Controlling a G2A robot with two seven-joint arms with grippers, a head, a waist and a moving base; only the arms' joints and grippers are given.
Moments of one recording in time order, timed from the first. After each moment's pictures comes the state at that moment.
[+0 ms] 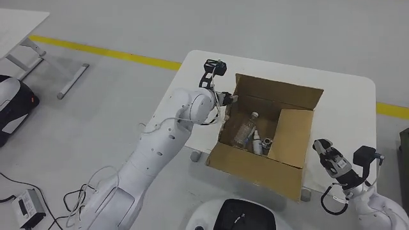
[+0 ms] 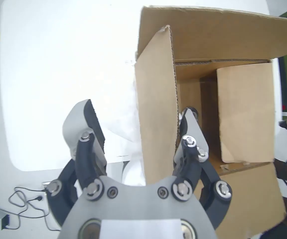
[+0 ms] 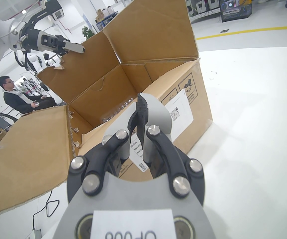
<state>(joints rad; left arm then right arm) 0.81 -1.22 -1.17 -1.61 1.08 0.25 -1.08 -1.18 -1.13 1.28 -1.18 -0.84 -0.81 -0.17</state>
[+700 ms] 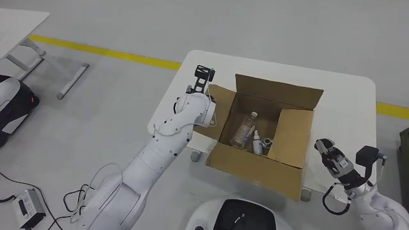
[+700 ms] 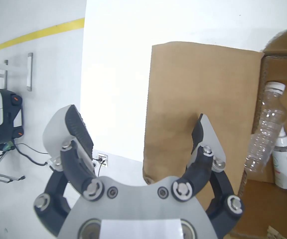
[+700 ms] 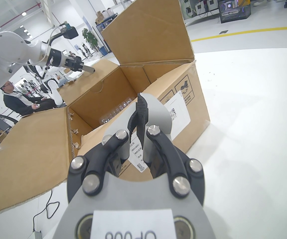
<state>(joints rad) 0.76 -1.24 -1.07 -1.37 1.43 0.34 -1.11 -1.18 -1.13 1.30 -1.18 -0.84 -0.82 -0.16</state>
